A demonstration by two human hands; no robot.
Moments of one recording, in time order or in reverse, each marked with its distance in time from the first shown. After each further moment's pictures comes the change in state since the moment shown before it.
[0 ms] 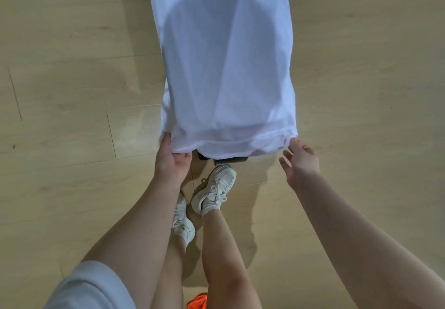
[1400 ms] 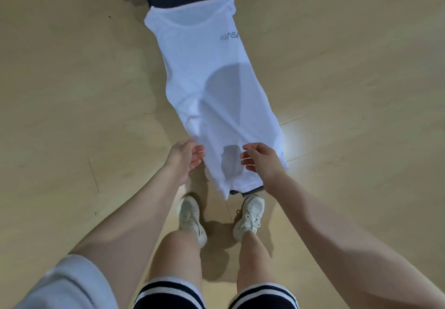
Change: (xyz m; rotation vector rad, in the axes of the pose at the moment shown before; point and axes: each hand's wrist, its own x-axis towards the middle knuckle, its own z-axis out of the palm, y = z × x) left_hand -0.123 0.123 0.148 1.120 -0.095 0.154; right_hand -0.160 -0.090 0.082 -0.266 -0.396 -0.194
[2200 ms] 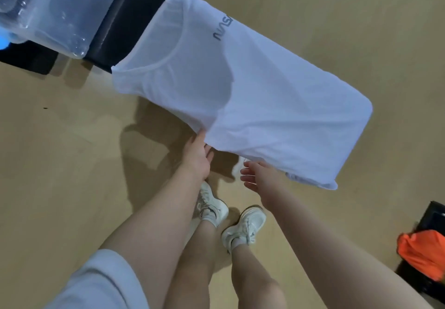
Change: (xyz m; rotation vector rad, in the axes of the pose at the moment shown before) left_hand 0.239 0.138 -0.068 0.338 -0.262 -0.207; right_hand 0.121 -0.020 0.253 0.750 0.397 0.453
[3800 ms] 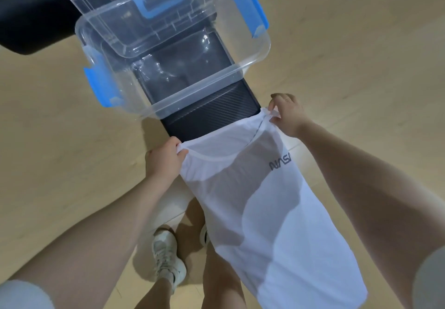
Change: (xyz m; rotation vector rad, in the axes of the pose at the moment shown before) left_hand -0.001 0.201 -0.049 0.964 0.560 0.524; right_hand 0.095 -0.384 0.160 -1.682 -0.151 -1.131
